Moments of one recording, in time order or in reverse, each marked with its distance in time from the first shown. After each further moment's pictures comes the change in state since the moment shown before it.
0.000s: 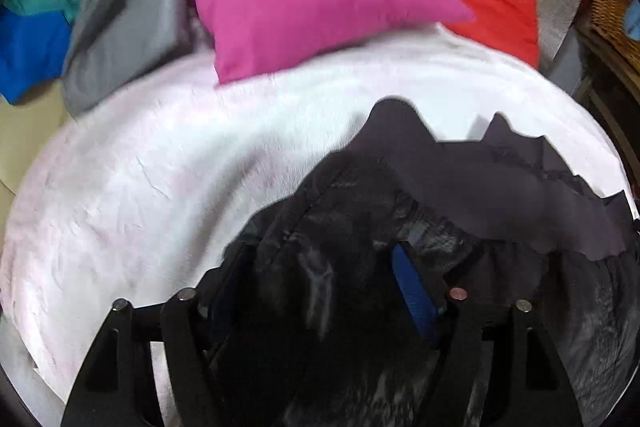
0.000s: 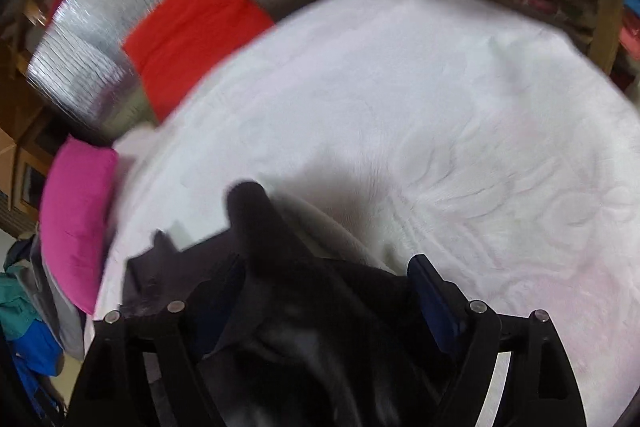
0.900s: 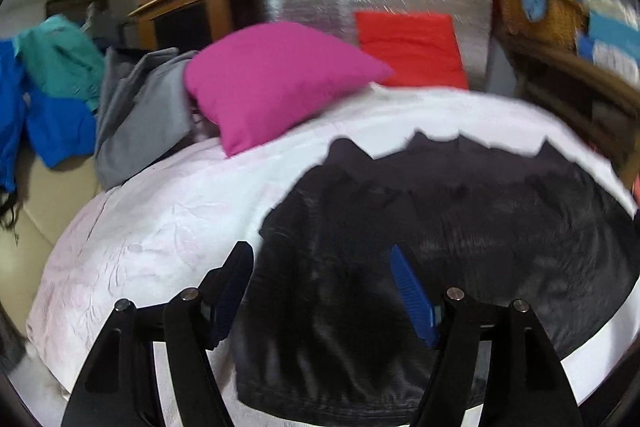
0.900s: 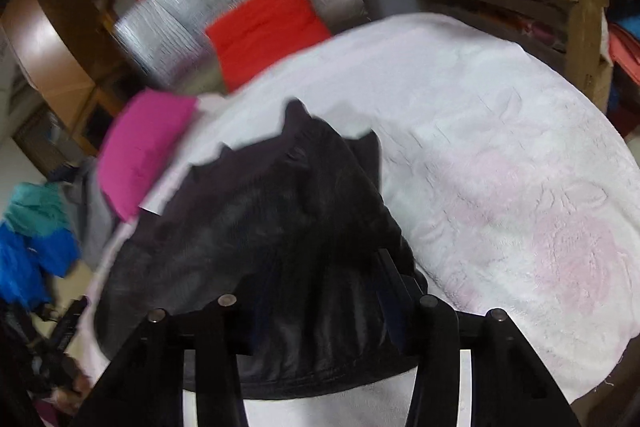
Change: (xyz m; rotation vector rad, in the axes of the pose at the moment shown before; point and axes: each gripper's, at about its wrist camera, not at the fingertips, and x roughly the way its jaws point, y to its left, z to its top) left arm -0.111 0.003 -0.098 0.256 -0.326 -0.041; right arm -0.124 -0.042 -0.133 -0.195 -0.101 0.090
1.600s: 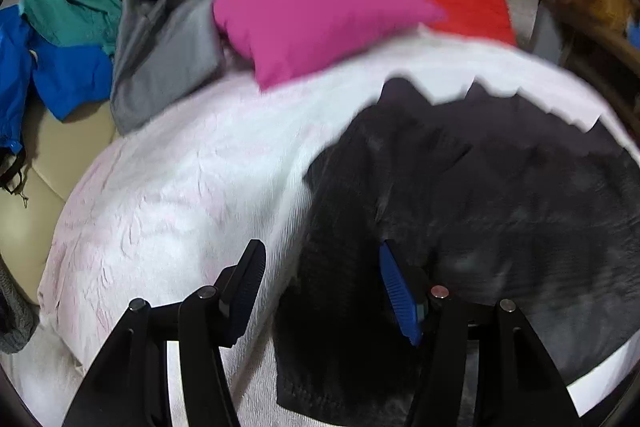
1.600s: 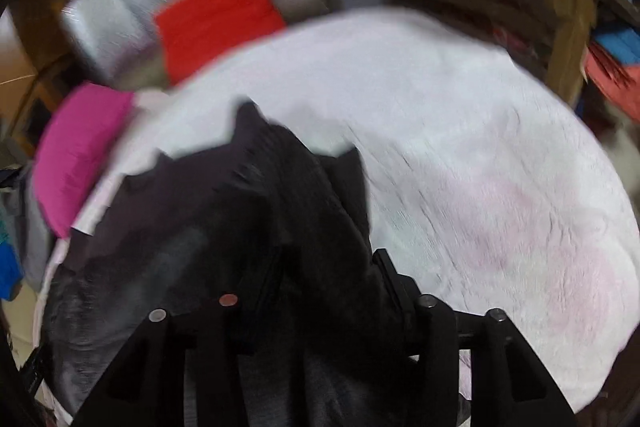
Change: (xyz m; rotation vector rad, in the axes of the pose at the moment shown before) left arm 0.049 0.035 -0.007 -0.069 0.253 0.091; right arm 0.062 0.014 0.036 0.036 0.043 -0.208
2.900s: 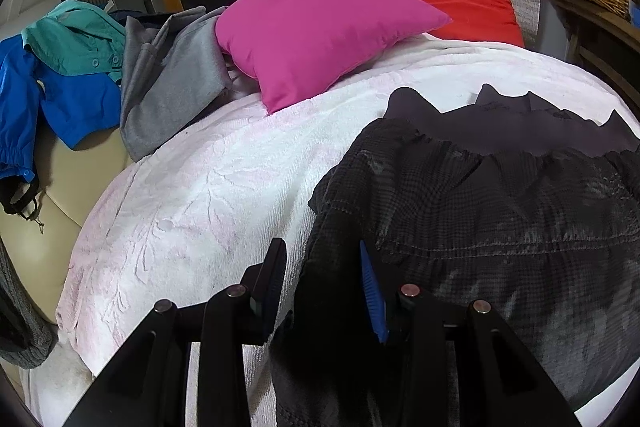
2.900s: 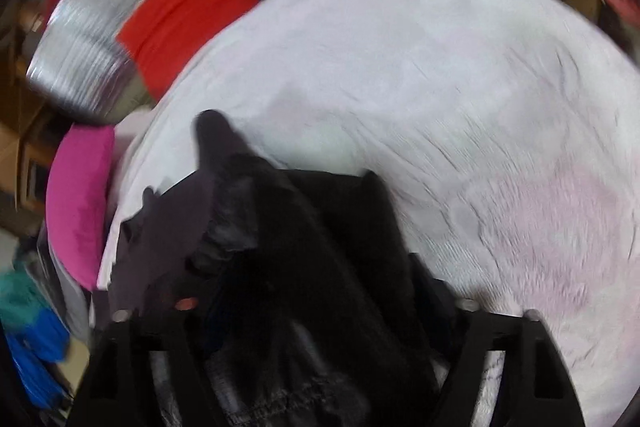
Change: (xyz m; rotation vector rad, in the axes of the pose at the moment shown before) left arm -0.007 -0.006 0.013 0.036 -0.090 0.068; right arm 0.055 -0.007 0.044 0.163 0.097 0.154
